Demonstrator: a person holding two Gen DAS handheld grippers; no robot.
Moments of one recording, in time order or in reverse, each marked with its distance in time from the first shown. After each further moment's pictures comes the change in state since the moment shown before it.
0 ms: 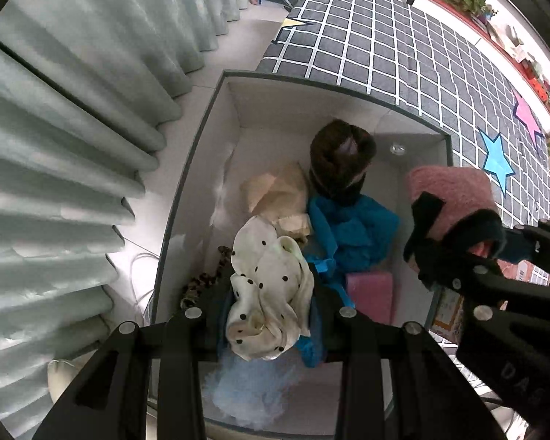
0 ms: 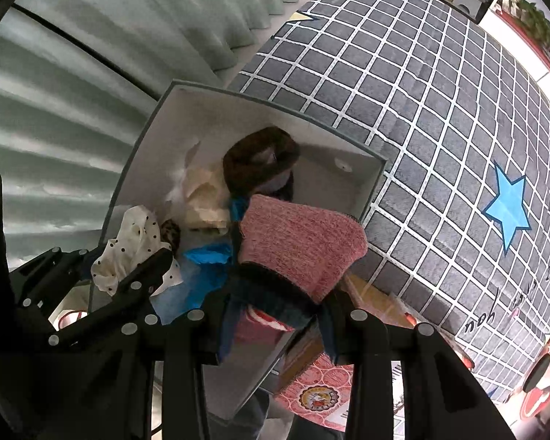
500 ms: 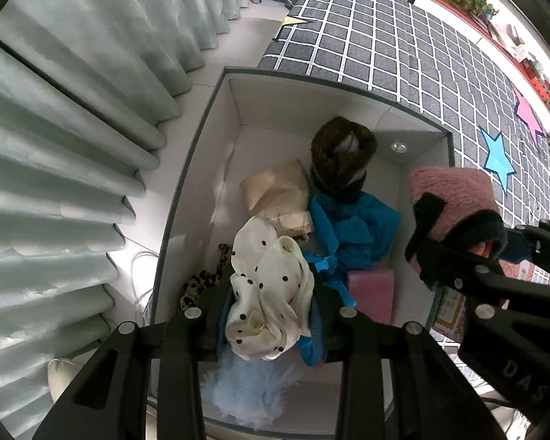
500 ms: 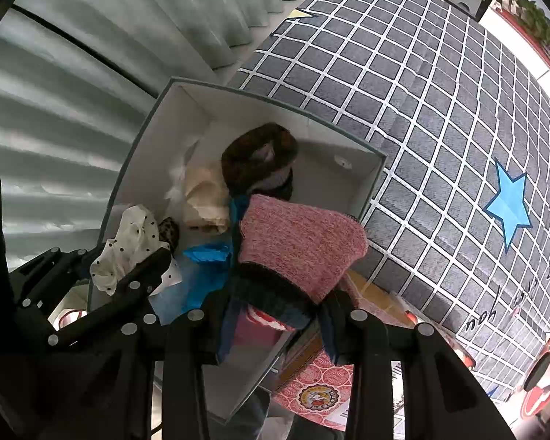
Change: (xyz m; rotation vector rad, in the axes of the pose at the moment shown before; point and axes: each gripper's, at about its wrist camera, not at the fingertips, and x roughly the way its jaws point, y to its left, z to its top) left arm 0.003 -0.001 0.001 0.001 0.004 0.002; right arm 0.001 0.000 0.001 0.005 0.006 0.001
